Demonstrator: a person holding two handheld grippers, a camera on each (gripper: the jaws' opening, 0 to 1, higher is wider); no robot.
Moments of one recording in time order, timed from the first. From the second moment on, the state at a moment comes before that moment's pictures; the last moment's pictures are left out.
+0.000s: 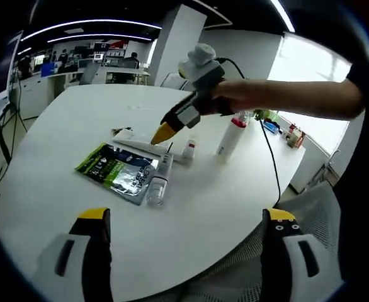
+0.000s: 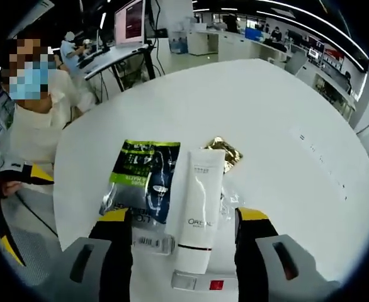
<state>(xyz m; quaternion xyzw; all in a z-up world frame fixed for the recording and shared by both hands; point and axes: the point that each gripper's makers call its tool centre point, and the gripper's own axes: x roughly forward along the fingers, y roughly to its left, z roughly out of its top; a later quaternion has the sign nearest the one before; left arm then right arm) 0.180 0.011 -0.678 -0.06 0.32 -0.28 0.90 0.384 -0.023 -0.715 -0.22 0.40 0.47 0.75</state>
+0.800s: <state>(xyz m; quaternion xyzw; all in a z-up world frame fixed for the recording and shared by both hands) 0.179 0.014 -0.685 -0.06 0.33 -0.27 0.90 0.420 -0.002 -0.749 -0.27 0.42 0.47 0.73</state>
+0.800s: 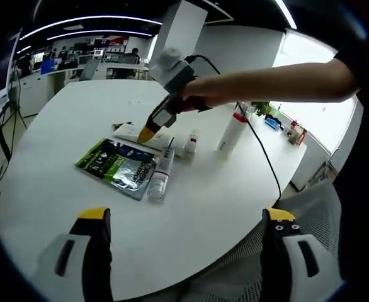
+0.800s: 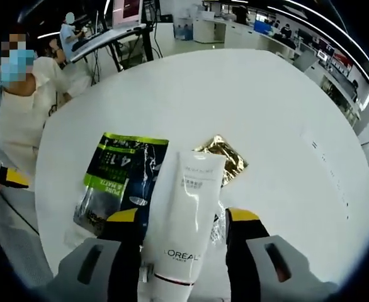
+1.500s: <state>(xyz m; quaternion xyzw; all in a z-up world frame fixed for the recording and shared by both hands) 0.179 0.015 -0.686 -0.07 0.34 -0.27 0.90 0.427 -0.004 -0.767 -0.31 0.43 0.44 0.73</state>
